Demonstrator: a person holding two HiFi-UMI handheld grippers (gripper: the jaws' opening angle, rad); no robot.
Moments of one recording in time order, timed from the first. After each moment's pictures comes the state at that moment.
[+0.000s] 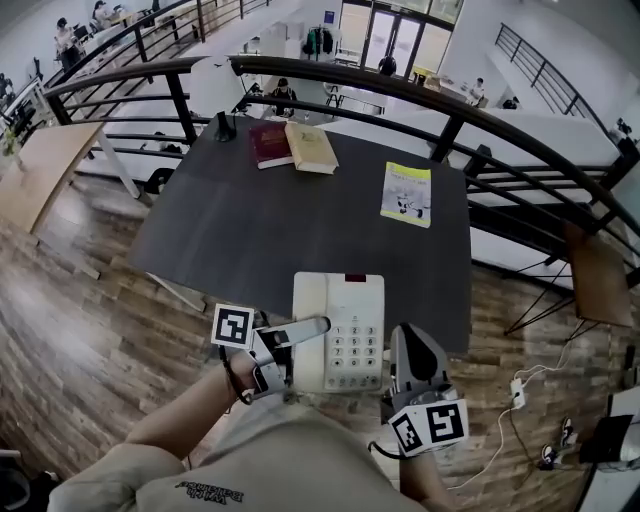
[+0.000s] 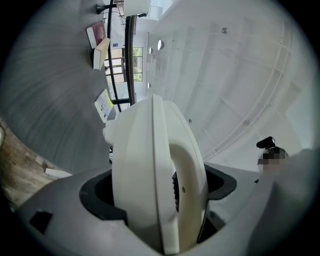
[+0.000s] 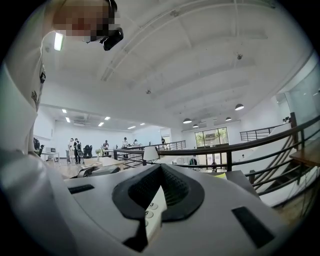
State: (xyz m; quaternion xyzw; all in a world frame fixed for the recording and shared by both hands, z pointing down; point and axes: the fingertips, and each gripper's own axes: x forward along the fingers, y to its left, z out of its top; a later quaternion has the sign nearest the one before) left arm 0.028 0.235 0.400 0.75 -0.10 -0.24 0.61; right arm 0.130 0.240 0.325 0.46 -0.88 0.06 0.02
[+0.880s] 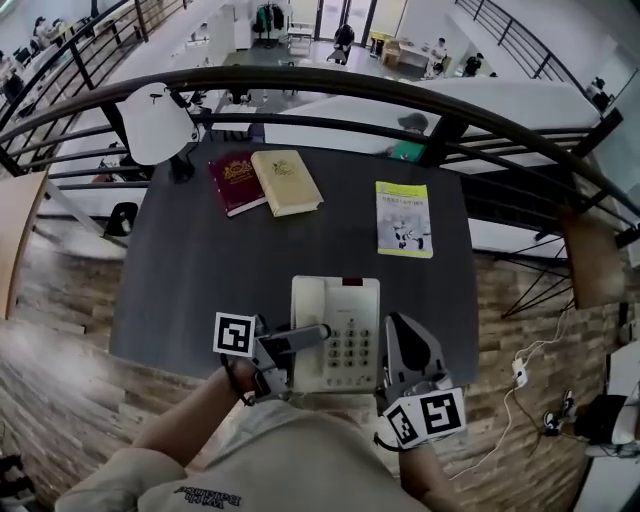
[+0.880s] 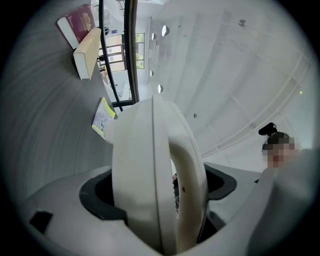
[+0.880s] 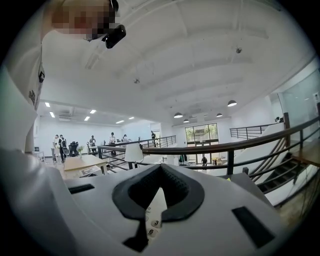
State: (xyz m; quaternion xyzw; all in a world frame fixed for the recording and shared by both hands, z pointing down) left arm -0.037 0.014 0.427 0.75 -0.05 -0.18 0.63; right arm 0.041 0.009 0.330 0.52 -0.85 0.08 0.05
